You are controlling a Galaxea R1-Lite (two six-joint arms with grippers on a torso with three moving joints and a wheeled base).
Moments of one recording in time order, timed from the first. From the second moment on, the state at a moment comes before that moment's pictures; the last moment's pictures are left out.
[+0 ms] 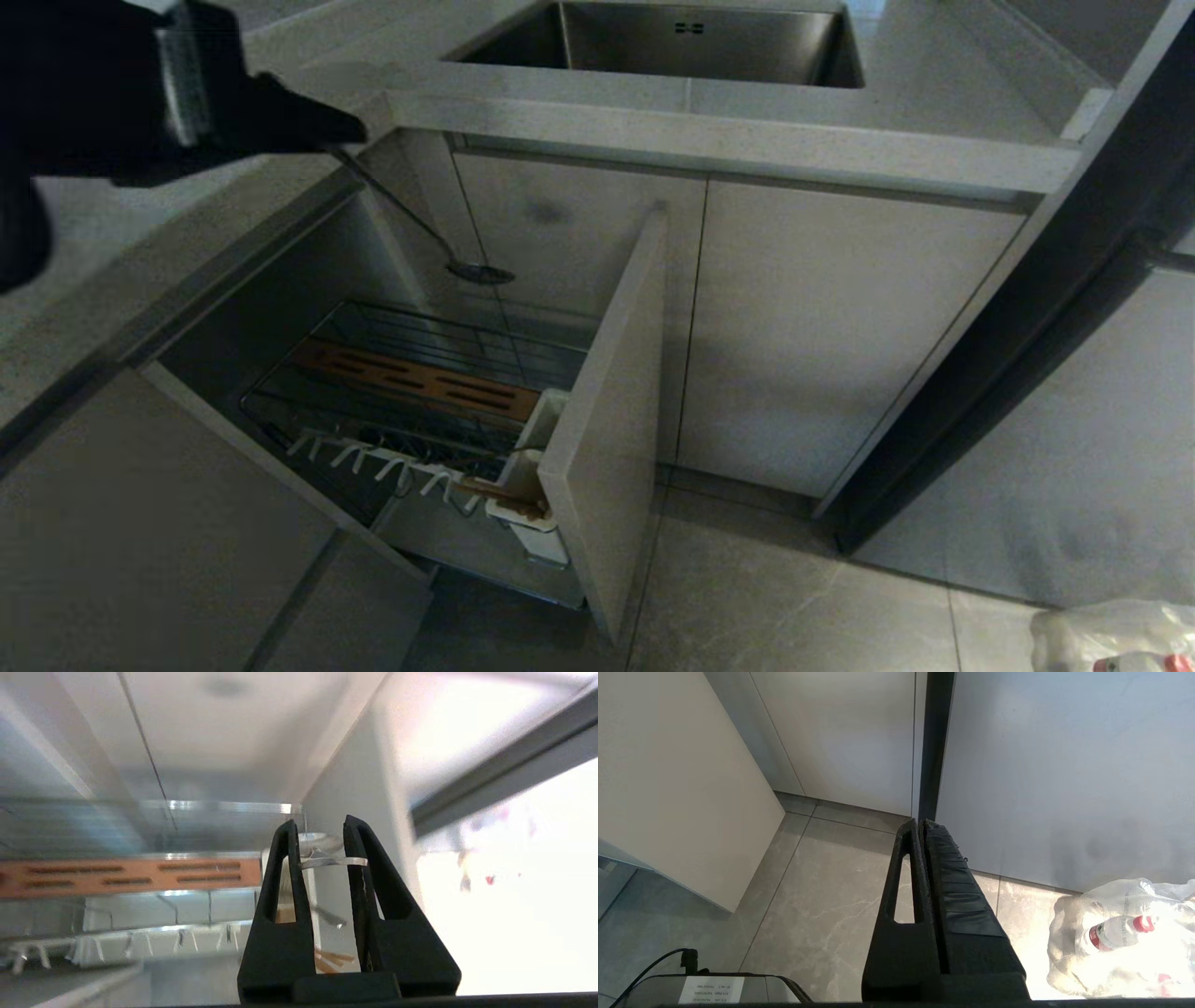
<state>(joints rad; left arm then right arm) -0.51 1.36 -1.67 0.49 0.07 -0.12 0.00 0.00 0.00 0.01 -0.01 0.01</state>
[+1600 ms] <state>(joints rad) 0.35 0.91 -1.19 -0.13 0.18 -0.16 0.00 0.00 0.00 0.01 -0.01 0.01</state>
